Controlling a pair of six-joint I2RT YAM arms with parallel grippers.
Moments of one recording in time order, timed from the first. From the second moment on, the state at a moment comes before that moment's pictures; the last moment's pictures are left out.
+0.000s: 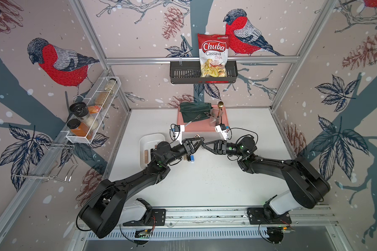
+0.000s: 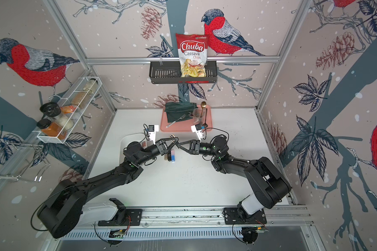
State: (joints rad) left arm -0.58 1.26 0.53 0.86 0.51 -0.97; right arm 0.62 1.53 0.62 1.15 -0.93 1.23
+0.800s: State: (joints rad) left arm -0.46 1.05 0.57 0.48 0.51 -0.90; right arm 0.52 1.41 0.62 1.02 -0.94 1.14
